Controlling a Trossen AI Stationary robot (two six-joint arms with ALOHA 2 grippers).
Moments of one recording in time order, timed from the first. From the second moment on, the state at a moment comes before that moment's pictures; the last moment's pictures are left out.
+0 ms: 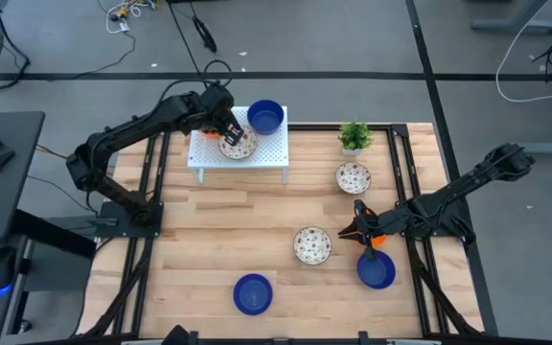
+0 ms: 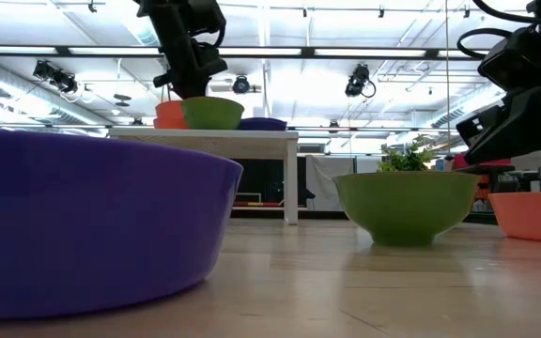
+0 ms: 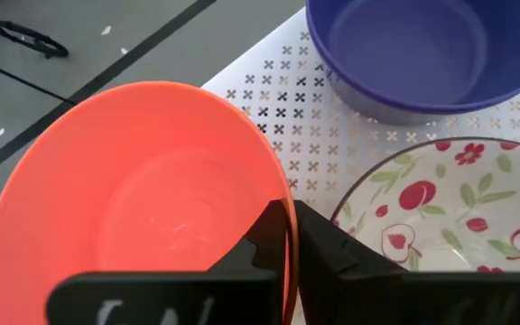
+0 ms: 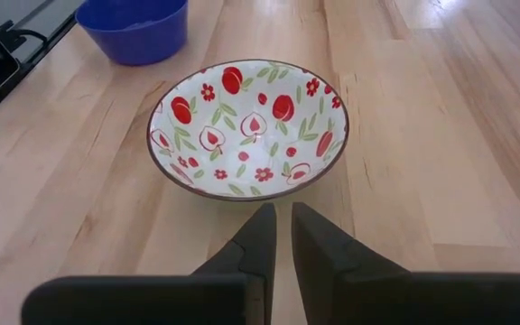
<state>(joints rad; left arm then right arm) 0.59 1.51 1.41 -0.86 -0.29 -0.19 0.43 0.89 0.16 0.19 0.25 0.22</state>
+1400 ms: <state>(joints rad) 0.61 1.56 1.48 -0.86 -0.23 -0.15 0.43 0.89 0.16 0.19 0.25 0.22</state>
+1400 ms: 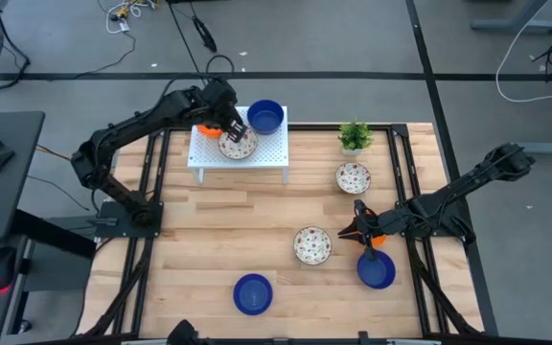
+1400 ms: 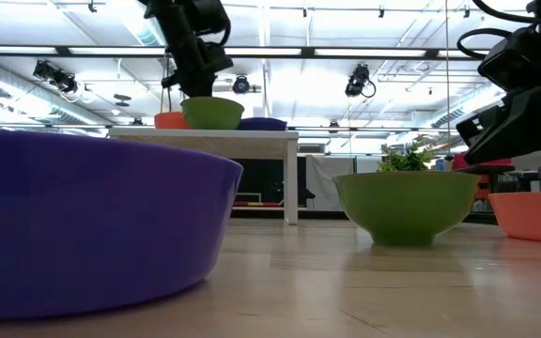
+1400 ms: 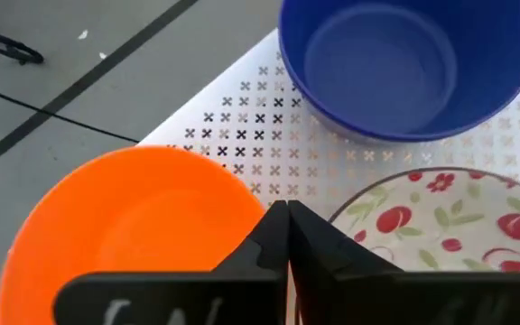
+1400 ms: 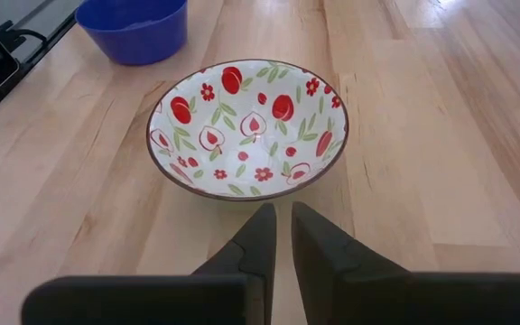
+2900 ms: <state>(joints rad) -0.52 2.04 1.48 -0.21 -0.79 -0.33 0.43 0.89 0.16 0.26 0.25 0.16</state>
